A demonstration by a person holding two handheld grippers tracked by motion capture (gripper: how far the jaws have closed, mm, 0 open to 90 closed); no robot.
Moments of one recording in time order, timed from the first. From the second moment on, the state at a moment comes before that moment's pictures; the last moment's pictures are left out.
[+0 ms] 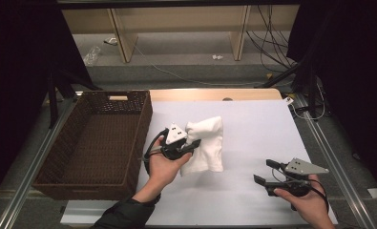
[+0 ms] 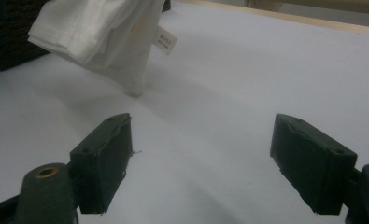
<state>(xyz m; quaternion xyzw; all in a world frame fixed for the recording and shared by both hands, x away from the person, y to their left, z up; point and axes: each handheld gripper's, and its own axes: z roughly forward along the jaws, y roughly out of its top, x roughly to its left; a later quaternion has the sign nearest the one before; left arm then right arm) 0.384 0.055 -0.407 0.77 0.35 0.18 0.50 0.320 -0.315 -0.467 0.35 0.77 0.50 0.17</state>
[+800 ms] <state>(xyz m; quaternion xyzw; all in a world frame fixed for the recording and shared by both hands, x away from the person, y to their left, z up) 0.386 0.065 -0.396 0.76 0.35 0.20 0.51 0.320 -0.315 -0.467 0.35 0.77 0.50 0.17</state>
